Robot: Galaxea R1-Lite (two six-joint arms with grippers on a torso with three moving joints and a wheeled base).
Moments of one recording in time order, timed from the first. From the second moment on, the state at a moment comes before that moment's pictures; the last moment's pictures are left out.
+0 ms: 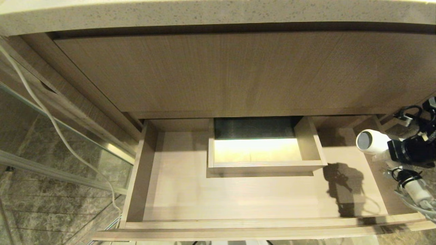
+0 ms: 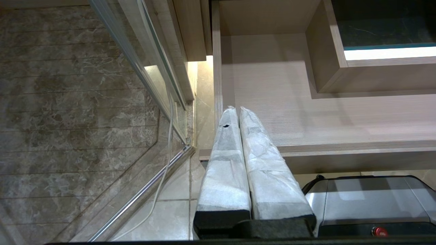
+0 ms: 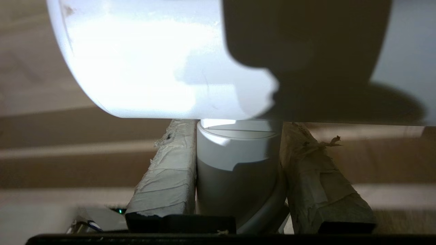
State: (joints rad) left arm 0.00 0.00 0.00 0.00 0.00 0.00; right arm -0.36 1.83 -1.23 0.40 0.29 -0.12
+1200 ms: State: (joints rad) left arm 0.00 0.00 0.00 0.00 0.00 0.00; right arm -0.31 2.41 -1.58 0.00 0.15 -0.17
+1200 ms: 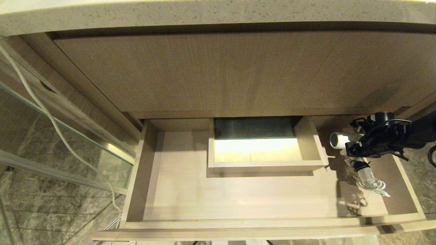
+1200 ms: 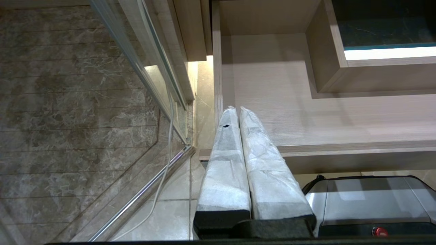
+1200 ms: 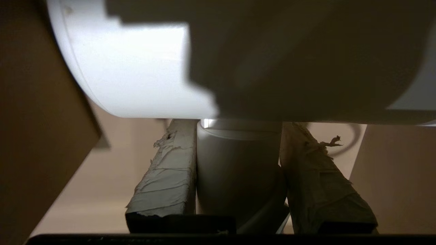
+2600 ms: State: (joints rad) left arm 0.00 0.00 0.00 0.00 0.00 0.00; right arm -0.26 2.60 -1.63 -0.35 0.15 -0.17
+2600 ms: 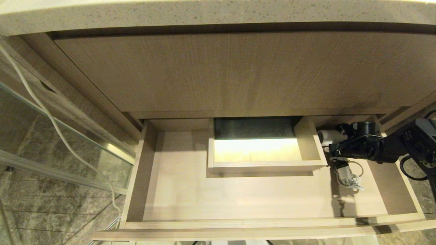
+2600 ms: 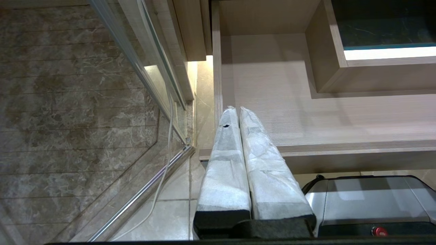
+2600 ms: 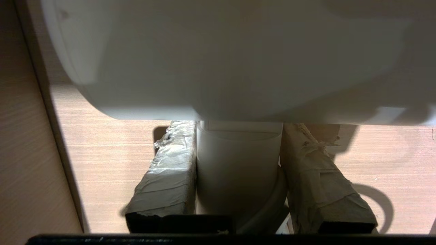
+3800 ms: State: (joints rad) left arm 0.00 0.00 0.00 0.00 0.00 0.00; right arm -0.26 2.05 -1.18 -0.17 0.11 -0.13
